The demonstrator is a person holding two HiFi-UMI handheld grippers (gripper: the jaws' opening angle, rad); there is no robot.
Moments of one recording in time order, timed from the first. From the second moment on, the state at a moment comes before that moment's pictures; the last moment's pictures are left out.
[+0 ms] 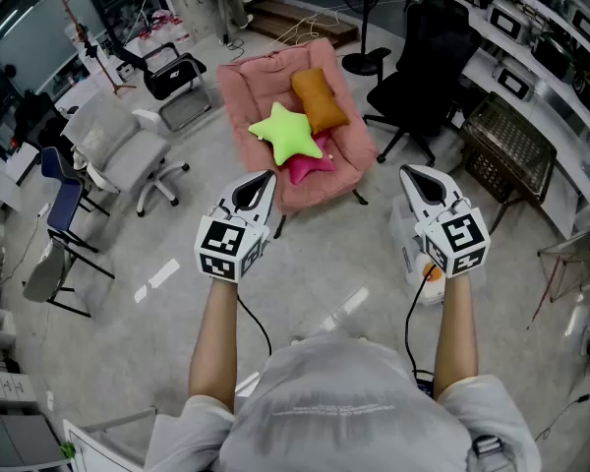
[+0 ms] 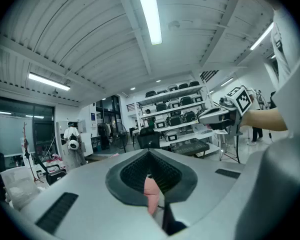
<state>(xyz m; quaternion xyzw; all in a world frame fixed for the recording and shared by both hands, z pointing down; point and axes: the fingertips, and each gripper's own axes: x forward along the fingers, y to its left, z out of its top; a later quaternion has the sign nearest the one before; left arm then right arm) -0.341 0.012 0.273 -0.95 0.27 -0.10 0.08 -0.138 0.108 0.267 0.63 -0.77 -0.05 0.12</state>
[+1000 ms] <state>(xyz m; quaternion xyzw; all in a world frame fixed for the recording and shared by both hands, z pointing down) -0.282 0.039 0.311 -0.95 0.27 -0.13 0.06 -0.081 0.119 0.300 0.61 -0.78 -0.02 0.11</state>
